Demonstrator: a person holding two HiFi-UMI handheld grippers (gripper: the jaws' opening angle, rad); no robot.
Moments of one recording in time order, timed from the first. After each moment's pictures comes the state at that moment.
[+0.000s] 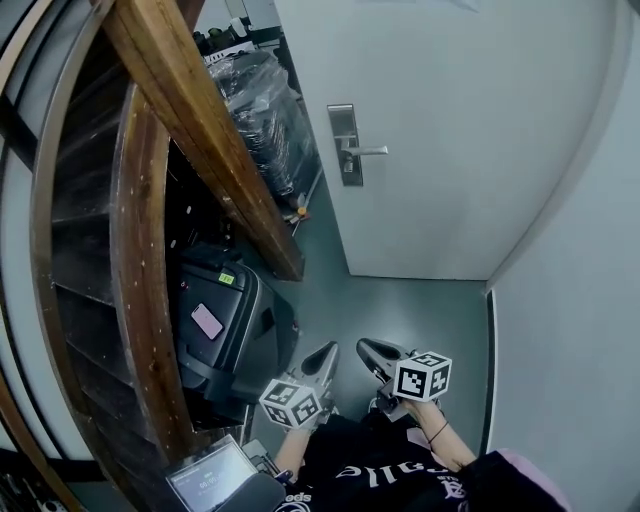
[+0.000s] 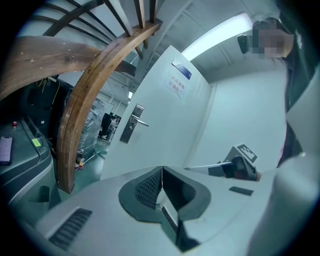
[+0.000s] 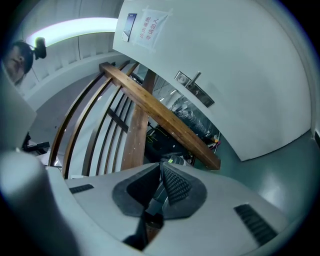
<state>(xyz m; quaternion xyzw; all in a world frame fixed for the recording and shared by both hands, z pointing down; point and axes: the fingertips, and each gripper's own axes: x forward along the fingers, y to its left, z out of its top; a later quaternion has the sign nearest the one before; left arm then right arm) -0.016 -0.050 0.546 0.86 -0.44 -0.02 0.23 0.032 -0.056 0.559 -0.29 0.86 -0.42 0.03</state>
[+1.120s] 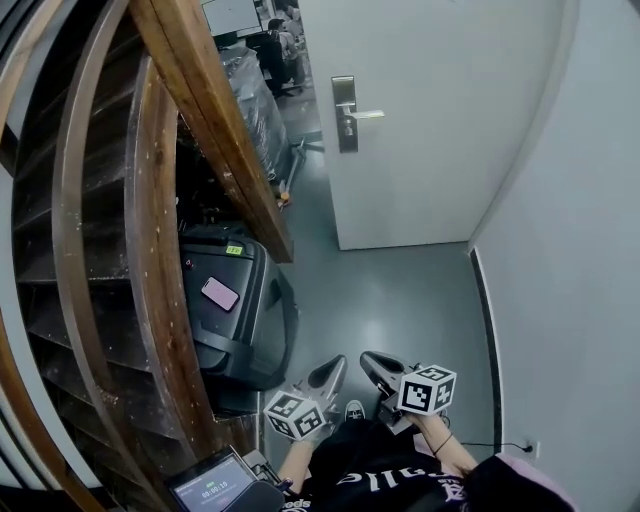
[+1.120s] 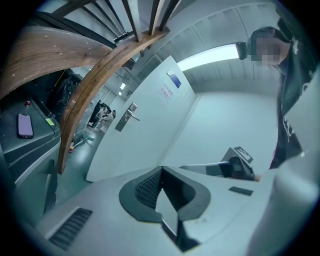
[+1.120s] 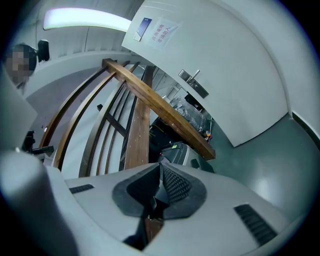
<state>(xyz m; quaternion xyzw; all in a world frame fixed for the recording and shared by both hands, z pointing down) -0.121 0.140 0.563 0.90 -0.34 -0.04 0.28 -0.082 0.139 0.568 -0.37 0.83 -0.42 0.04</state>
